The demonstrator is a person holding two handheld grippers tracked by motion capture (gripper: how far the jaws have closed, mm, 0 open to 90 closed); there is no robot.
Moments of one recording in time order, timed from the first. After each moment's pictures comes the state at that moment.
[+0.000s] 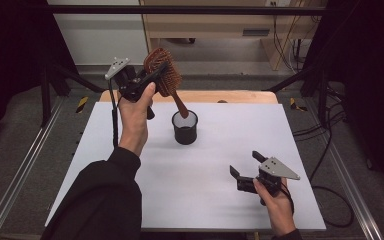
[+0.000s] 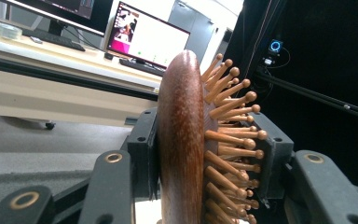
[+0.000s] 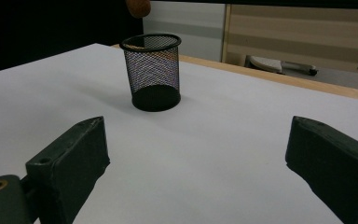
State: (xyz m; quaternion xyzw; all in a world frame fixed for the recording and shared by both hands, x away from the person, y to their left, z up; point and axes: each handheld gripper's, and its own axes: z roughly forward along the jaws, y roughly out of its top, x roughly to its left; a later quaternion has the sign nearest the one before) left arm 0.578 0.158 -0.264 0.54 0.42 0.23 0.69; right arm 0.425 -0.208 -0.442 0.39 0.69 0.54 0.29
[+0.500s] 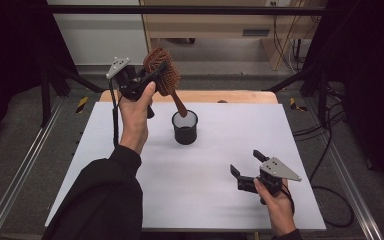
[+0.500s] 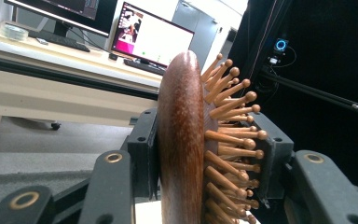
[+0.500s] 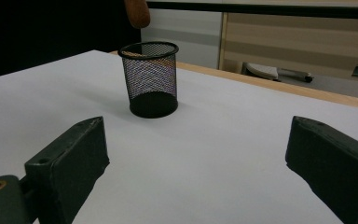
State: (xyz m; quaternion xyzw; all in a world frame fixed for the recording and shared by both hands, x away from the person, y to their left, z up) left arm 0.585 0.158 -0.267 0.54 0.43 0.24 0.68; right arm 0.424 -0.209 -0.441 0.38 0.68 0.55 0.30
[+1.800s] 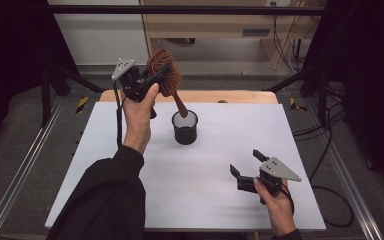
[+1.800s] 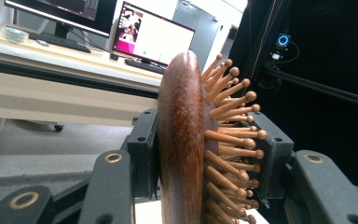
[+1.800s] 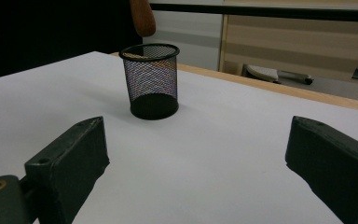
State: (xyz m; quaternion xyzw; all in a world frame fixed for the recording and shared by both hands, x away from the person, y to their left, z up) left arm 0.589 0.151 -0.275 0.55 0.42 0.25 0.68; right arm 0.424 -0.208 -0.441 0.38 0.68 0.55 0.30
